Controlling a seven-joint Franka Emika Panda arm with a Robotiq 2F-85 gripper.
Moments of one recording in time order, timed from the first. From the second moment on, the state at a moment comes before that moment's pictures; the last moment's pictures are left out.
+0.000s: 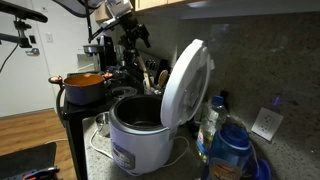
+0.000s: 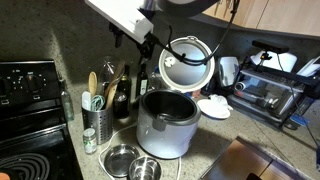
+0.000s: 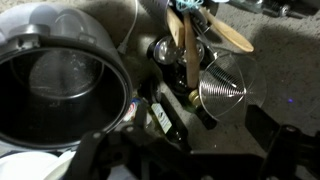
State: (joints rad) arm 0.12 -0.10 0.23 -1.93 -0.39 2.26 1.65
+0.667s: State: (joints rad) arm 0.07 -0.29 0.18 -2.07 -0.61 1.86 1.80
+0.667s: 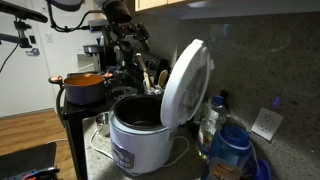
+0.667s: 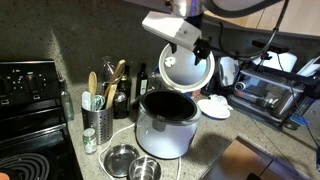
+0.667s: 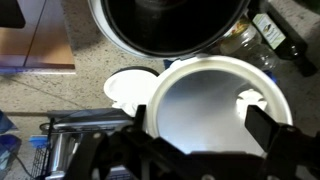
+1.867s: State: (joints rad) arm -0.11 -0.42 -0.04 -2.24 -0.59 2.13 1.69
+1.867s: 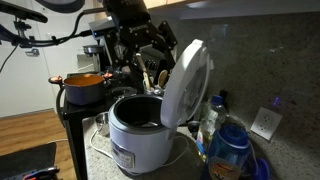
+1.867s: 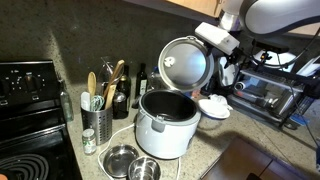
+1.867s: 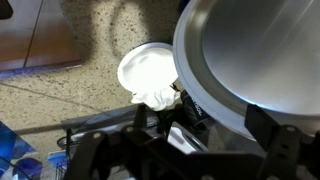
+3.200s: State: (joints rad) arm -0.25 -0.47 -0.03 -2.22 -0.38 2.15 1.84
